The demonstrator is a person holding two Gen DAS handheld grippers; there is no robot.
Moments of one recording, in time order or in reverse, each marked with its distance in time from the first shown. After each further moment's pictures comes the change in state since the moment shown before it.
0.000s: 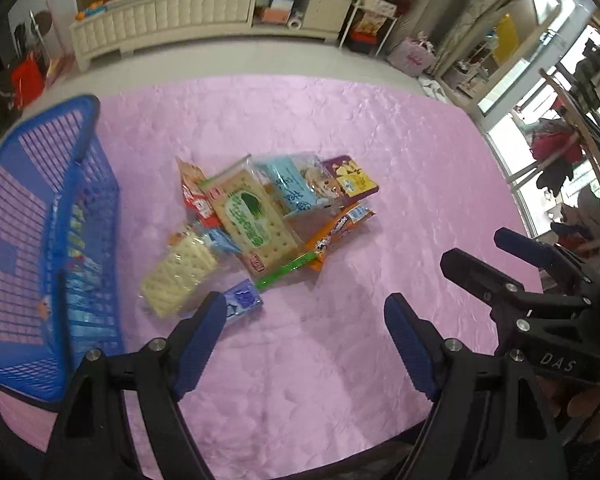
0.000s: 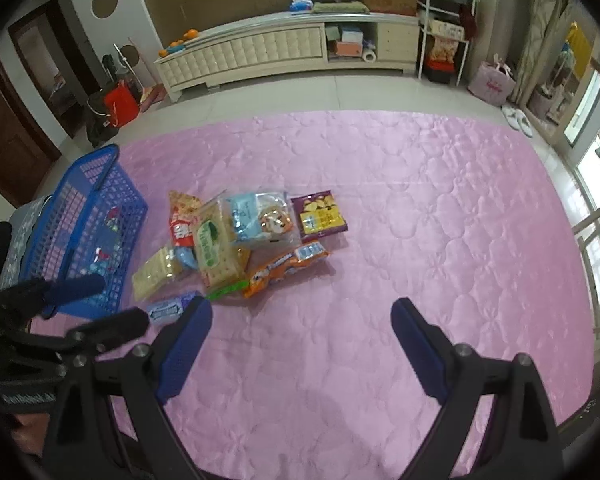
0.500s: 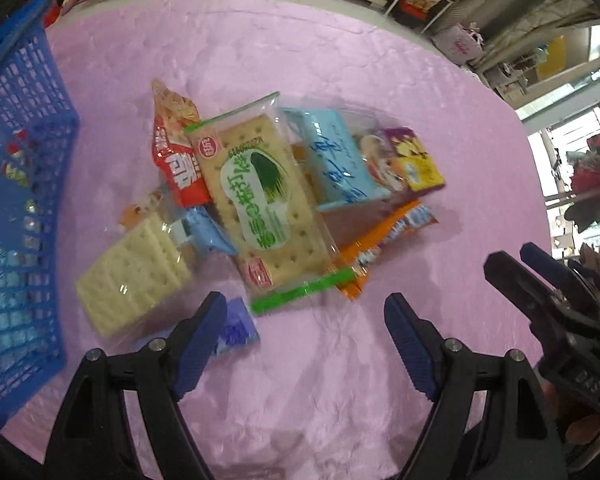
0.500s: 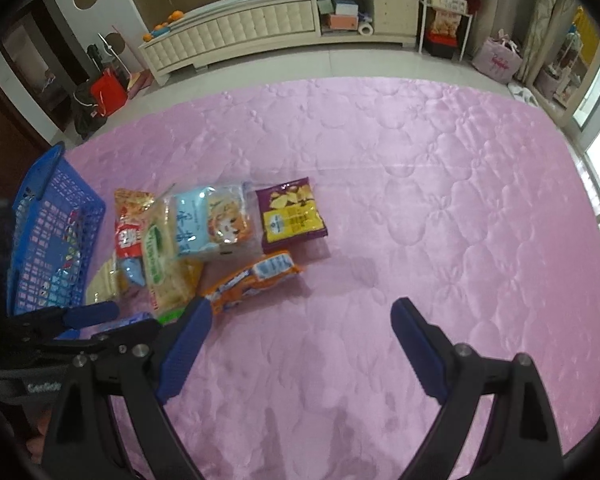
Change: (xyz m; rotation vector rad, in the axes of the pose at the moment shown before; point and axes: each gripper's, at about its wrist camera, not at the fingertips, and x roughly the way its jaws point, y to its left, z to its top) left arm 0.100 0.036 0.023 -0.181 0.151 -0.007; right arm 0.071 -0.031 0.021 0.021 0.080 0.020
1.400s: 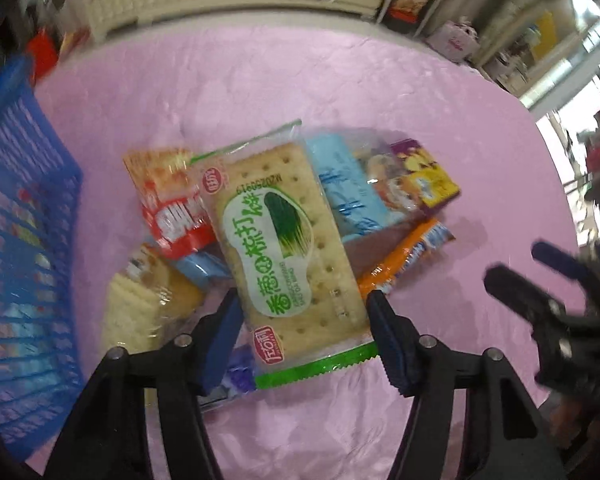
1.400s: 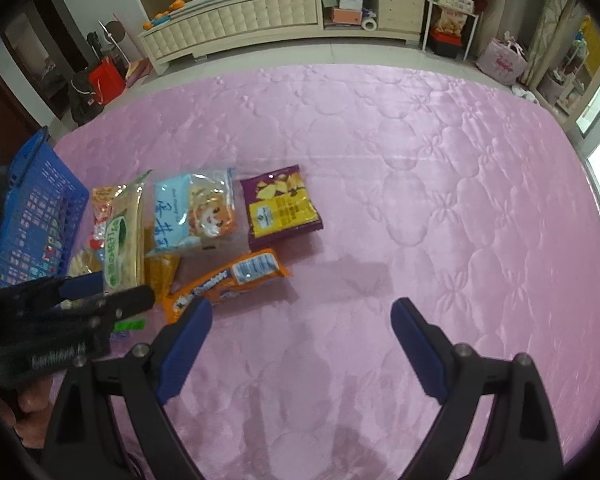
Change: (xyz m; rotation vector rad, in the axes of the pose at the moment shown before) left arm -0.004 -0.021 0.007 0.155 -0.111 0.108; right arm 0.004 0.001 -0.006 -0.033 0.016 -0.026
